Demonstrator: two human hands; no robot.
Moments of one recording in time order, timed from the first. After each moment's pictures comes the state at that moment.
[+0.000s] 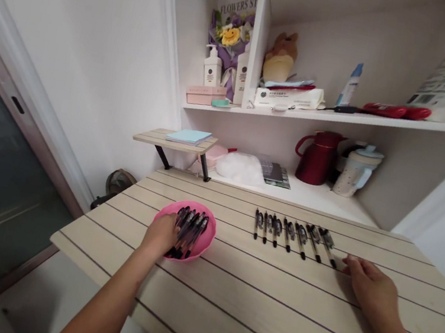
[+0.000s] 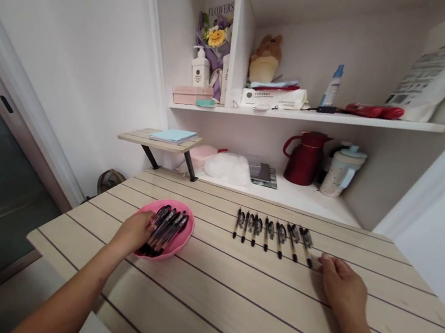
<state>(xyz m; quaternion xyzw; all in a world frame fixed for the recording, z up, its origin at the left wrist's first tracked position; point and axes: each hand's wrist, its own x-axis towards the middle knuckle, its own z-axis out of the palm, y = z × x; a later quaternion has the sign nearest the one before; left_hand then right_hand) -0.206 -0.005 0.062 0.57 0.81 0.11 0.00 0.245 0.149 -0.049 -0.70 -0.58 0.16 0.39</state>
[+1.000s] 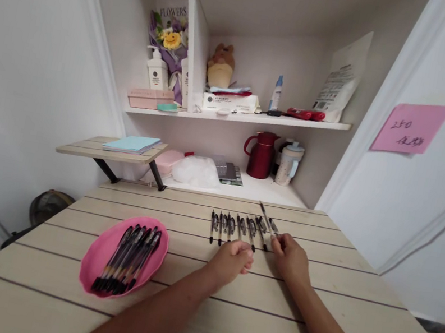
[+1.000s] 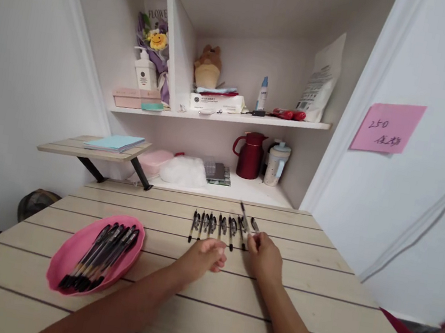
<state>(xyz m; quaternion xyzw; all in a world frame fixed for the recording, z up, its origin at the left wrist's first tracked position) 0.018 0.077 0.024 0.53 0.47 0.40 0.59 0.195 0.130 -0.014 -0.68 -0.64 0.06 0.36</state>
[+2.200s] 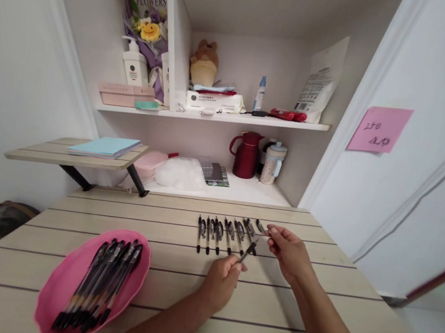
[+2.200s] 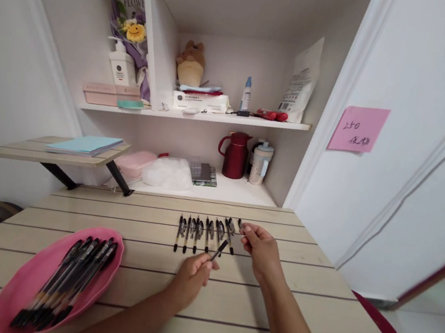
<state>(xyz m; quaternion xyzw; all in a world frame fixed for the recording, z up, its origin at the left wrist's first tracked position) 0.022 0.089 -0.015 0.65 0.43 0.41 0.47 0.203 0.142 0.013 -0.56 -0.48 0.36 0.57</state>
